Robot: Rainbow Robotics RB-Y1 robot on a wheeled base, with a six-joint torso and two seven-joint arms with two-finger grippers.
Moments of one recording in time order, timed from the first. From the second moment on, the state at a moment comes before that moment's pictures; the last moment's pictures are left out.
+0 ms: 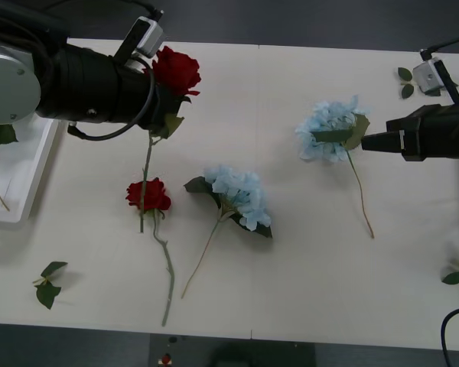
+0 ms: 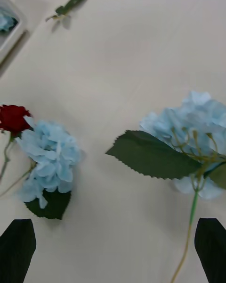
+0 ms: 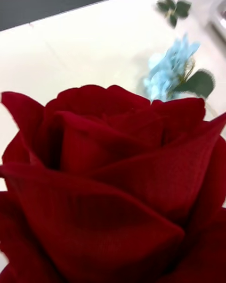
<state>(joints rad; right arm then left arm) -0.38 -0.56 -0.33 -1.68 -1.28 1.51 2.09 -0.88 1.09 -0.73 -1.84 1.38 0.75 -1.44</state>
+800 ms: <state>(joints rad) -0.38 -0.55 -0.33 -1.69 -1.73 1.57 1.97 -1.08 0.55 -0.68 -1.67 0.76 0.75 -0.53</state>
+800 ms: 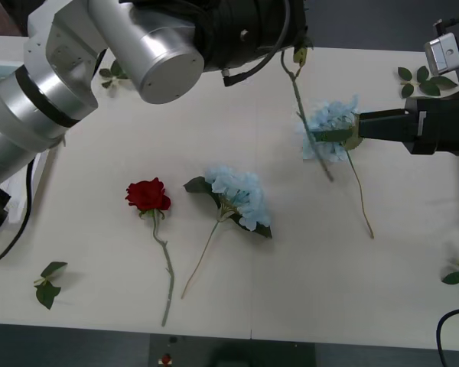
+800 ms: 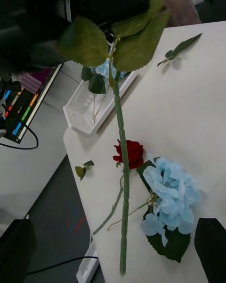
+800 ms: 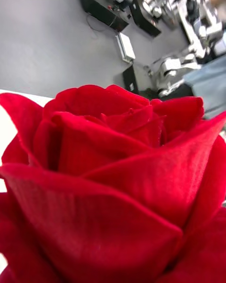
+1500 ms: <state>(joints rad) -0.38 -0.50 -0.24 -1.69 -1.70 1.45 1.92 -1.11 0.49 -0.68 -1.64 0.71 0.75 -0.41</state>
